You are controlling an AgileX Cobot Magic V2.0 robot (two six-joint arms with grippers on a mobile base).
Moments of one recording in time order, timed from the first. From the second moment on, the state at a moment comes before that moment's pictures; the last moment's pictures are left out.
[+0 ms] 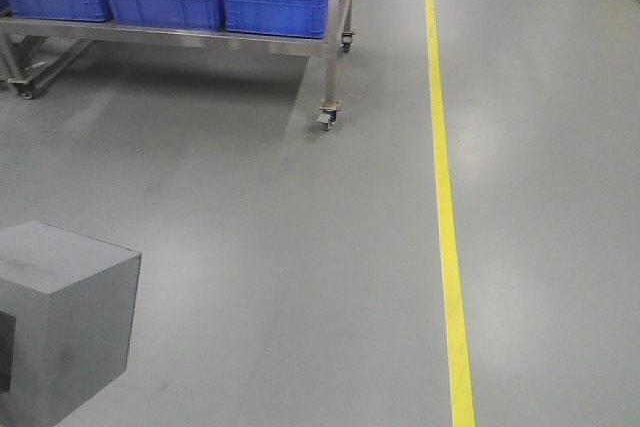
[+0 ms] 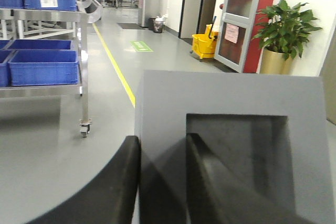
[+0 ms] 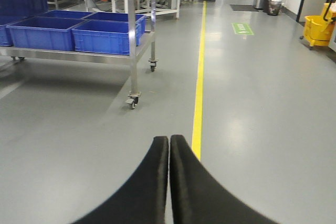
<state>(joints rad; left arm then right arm) -0.53 0.18 -0.30 0.34 0.27 -0.45 -0.02 -0.02 0.03 -0.04 0.21 -0.01</state>
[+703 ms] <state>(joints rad) -0.53 0.18 -0.30 0.34 0.27 -0.45 -0.02 -0.02 0.03 -0.04 0.21 -0.01</state>
